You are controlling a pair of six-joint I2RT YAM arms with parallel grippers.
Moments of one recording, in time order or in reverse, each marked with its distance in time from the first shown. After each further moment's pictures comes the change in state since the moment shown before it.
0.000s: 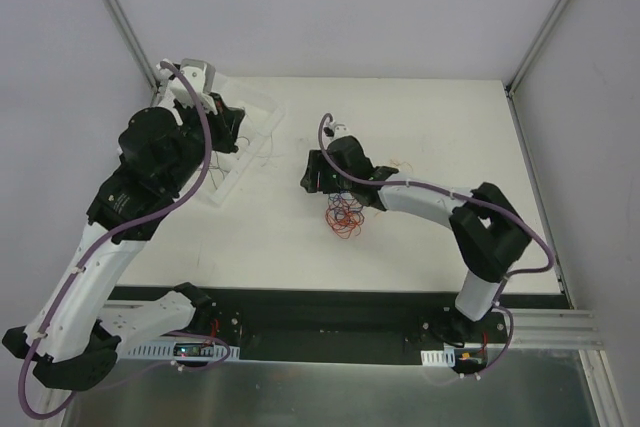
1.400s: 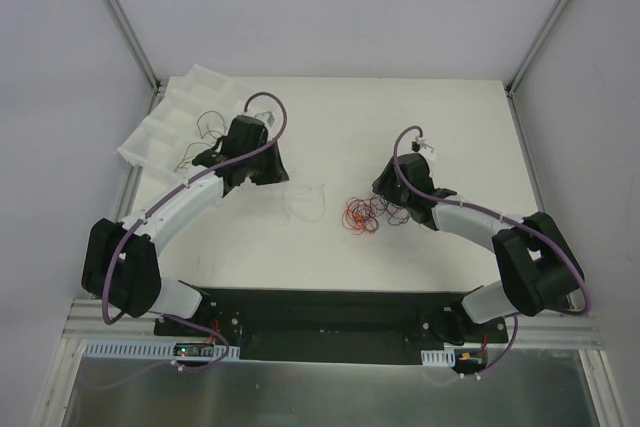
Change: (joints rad) left arm 0.104 0.463 -0.342 0.098 0.315 -0.349; right arm -0.290 -0.249 -0.422 0.063 0.177 0.223
